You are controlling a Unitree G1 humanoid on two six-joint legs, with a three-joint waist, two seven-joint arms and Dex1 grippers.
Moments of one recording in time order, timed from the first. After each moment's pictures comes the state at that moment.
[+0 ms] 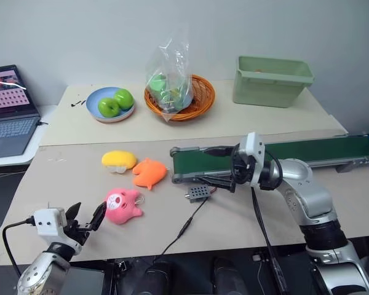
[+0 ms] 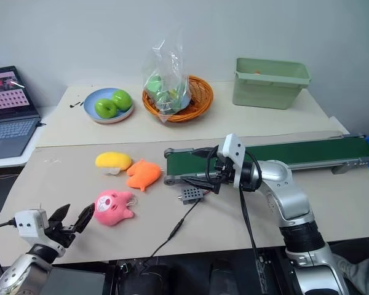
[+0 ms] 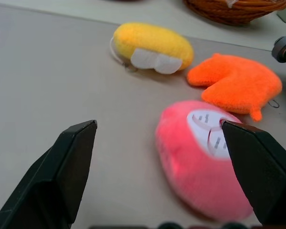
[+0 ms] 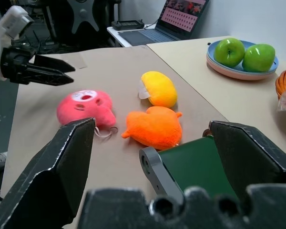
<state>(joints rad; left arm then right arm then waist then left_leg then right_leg) 0.45 0.33 0.40 -0.36 -0.54 0.24 -0.43 -0.46 -0.52 0.11 -0.15 0.41 0.33 1.00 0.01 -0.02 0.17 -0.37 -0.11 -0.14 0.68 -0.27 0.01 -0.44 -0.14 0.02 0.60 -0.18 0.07</state>
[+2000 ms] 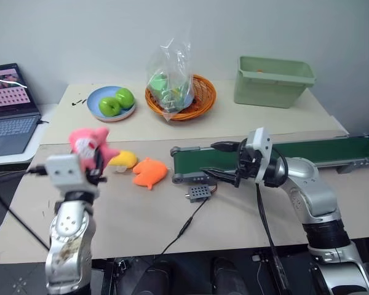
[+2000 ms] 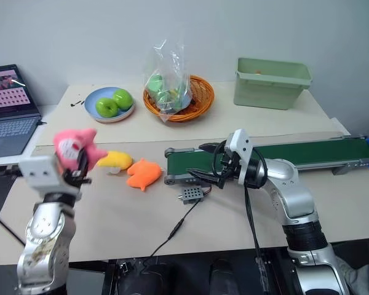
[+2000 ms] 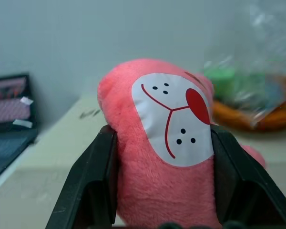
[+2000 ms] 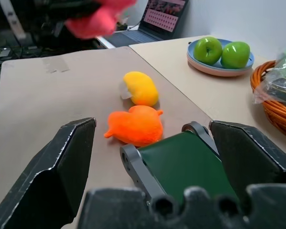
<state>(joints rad) -0.09 0.25 0.12 -0.61 -0.15 0.37 -0.03 -0.45 -0.52 0.06 -0.12 0.42 0.33 1.00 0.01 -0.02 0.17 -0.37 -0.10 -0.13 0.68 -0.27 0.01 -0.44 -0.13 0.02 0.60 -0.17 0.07</state>
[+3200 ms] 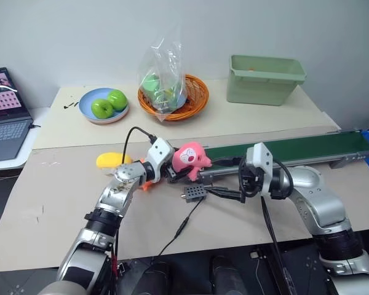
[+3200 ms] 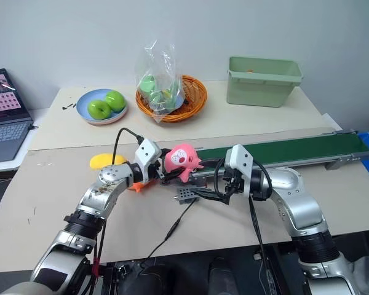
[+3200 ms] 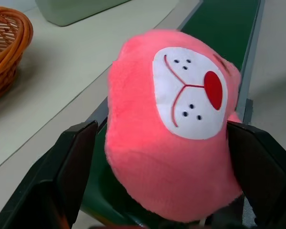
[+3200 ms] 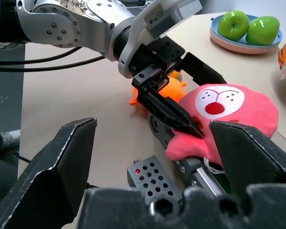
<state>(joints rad) -0.56 0.32 -0.16 0.26 -0.15 0.22 -0.71 -0.37 -0.61 0.10 -0.21 0.41 0.33 1.06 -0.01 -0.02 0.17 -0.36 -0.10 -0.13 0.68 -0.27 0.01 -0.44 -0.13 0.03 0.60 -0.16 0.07</state>
